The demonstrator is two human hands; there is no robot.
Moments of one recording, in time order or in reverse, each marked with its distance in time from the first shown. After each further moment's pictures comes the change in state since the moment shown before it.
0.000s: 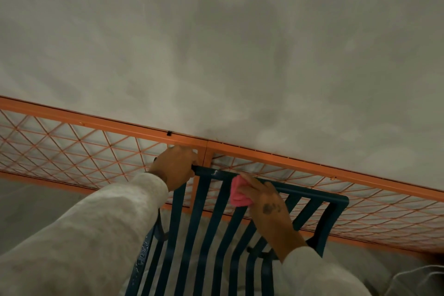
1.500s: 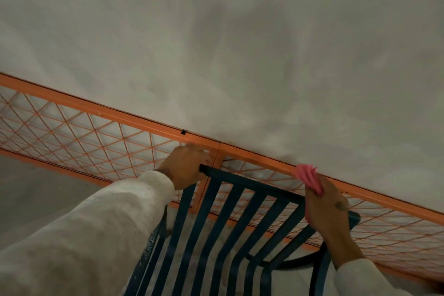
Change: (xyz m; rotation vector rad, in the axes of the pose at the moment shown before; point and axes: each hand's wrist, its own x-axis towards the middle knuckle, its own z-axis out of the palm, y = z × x) left_hand -0.009 -0.013 -0.002 -0.045 0.064 0.049; right_hand 0.011 0.048 -0.062 0.306 0.156 0.622
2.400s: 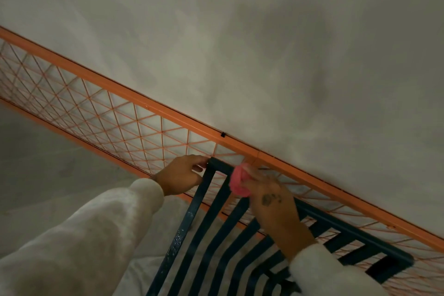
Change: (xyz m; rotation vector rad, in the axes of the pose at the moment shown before) left_hand -0.063 -0.060 -0.013 -0.725 -0.115 -0.433; right_hand -0.041 -0.120 0.113 -0.231 -0.315 -0.833
